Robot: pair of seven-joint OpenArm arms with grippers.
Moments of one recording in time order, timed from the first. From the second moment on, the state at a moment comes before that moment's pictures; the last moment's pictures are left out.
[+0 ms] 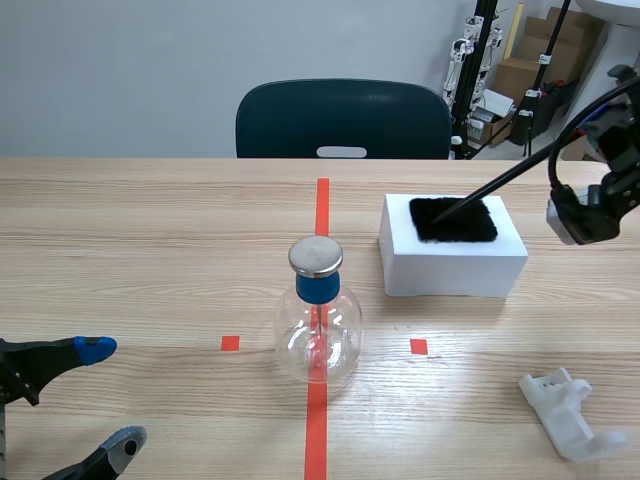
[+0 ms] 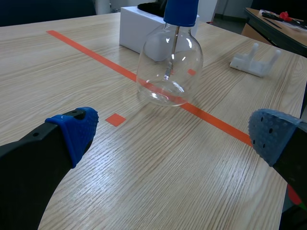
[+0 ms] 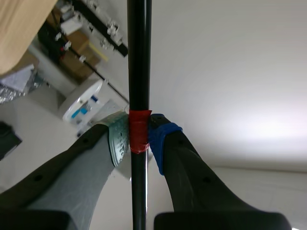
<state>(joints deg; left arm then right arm) 14.2 -33.2 13.2 52.0 16.4 -45.1 -75.1 9.1 52.4 -28.2 80.3 -80.0 -0.5 -5.0</state>
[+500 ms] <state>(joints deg) 14.2 -33.2 13.2 52.0 16.4 -45.1 -75.1 9.1 52.4 -28.2 80.3 -80.0 -1.0 -3.7</state>
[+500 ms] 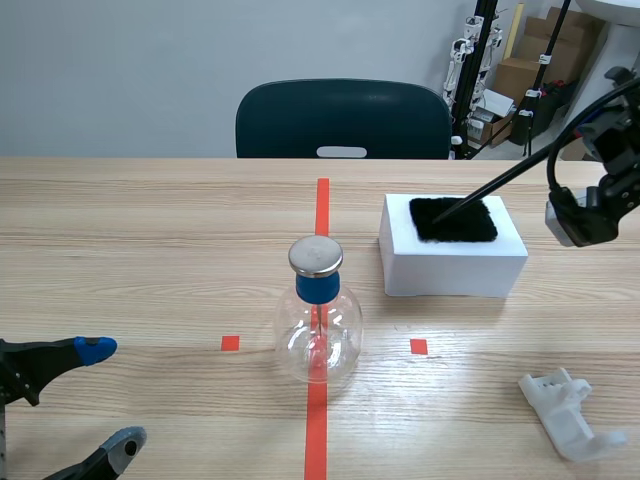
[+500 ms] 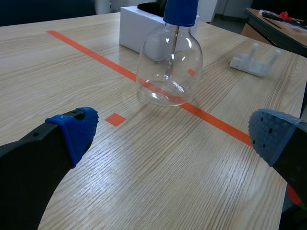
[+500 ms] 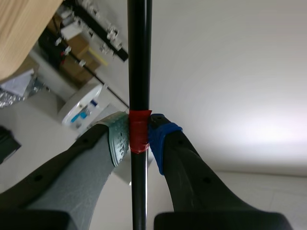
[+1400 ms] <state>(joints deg) 14.2 -33.2 13.2 52.0 16.4 -45.1 -75.1 9.1 52.4 -28.2 81.0 -79.2 -1.2 0.9</state>
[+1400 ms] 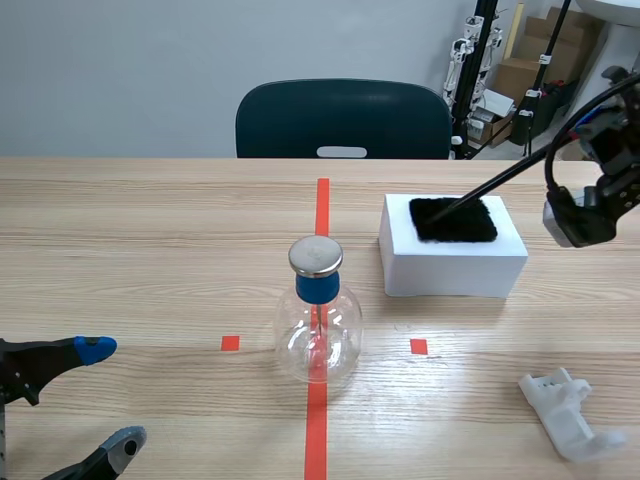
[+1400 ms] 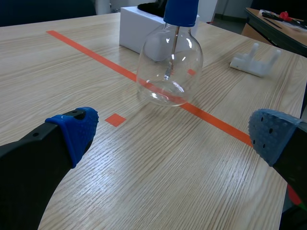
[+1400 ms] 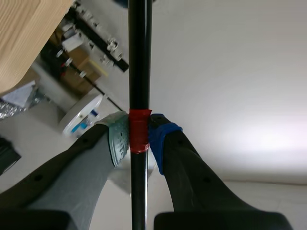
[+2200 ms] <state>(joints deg) 14.2 -33.2 13.2 52.0 16.4 -45.1 -75.1 9.2 52.6 -32.4 81.1 -78.7 0.1 -12.0</state>
